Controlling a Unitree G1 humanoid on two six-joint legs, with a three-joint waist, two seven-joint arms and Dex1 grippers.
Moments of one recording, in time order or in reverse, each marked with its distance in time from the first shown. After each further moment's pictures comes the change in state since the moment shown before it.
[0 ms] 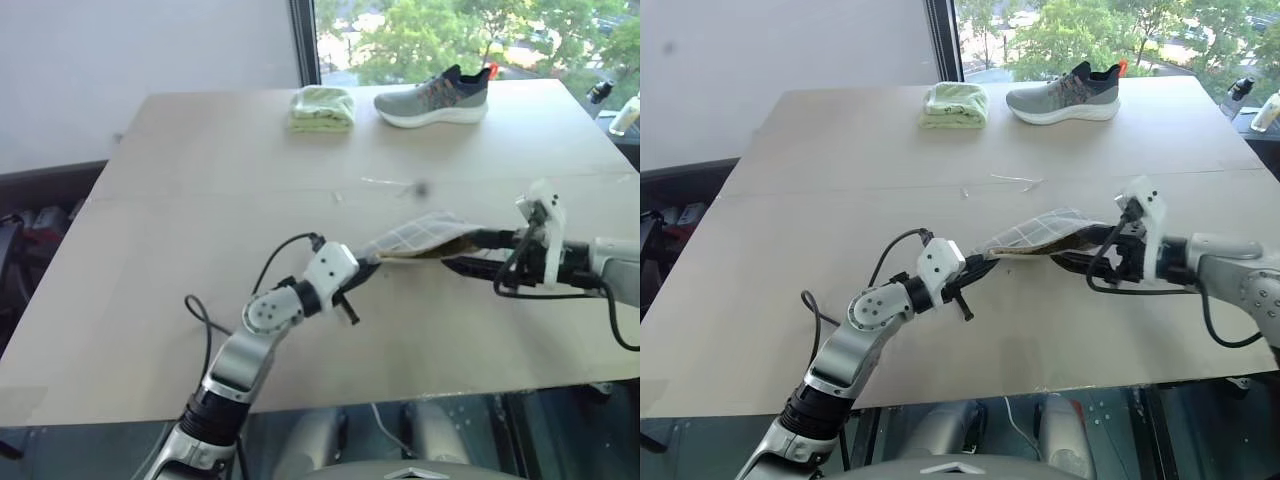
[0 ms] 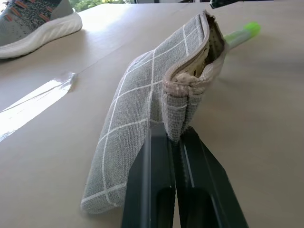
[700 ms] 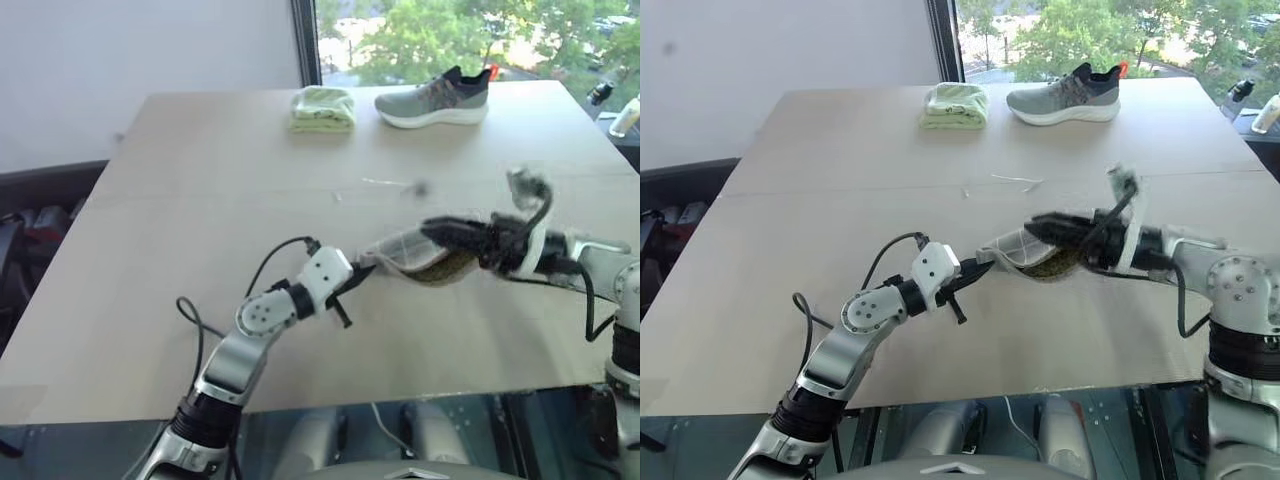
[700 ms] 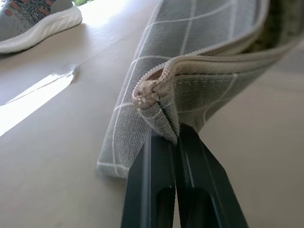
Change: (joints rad) left arm 0.007 0.035 0.000 0.030 0.004 -0.045 -0.017; right arm -0.167 0.595 -0.327 0.129 0.403 0.338 -0.213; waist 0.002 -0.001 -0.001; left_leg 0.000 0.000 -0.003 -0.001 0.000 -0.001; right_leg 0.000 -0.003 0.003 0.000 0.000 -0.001
